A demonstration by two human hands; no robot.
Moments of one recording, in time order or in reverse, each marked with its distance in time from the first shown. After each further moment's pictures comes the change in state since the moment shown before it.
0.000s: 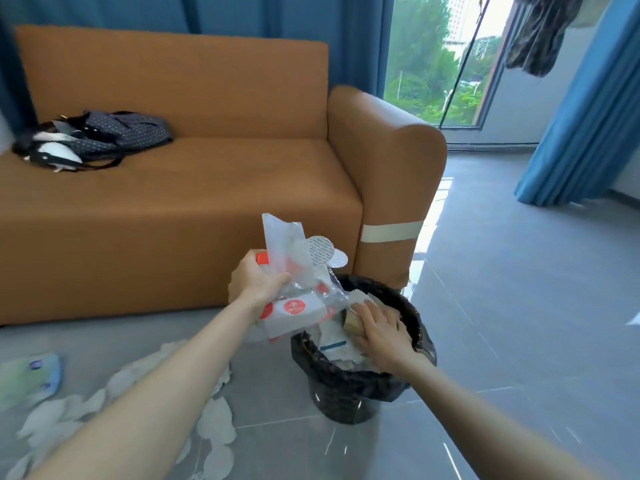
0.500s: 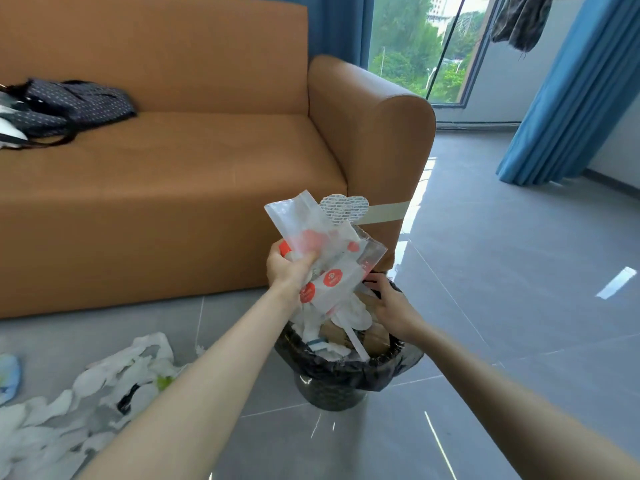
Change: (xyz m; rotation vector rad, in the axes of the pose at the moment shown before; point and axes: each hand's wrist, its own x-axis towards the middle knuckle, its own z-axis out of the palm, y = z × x) left_hand 0.009 0.013 0.091 -0.601 -0.135 -0.149; right_hand 0.008 0.028 -0.029 0.551 0.060 0.110
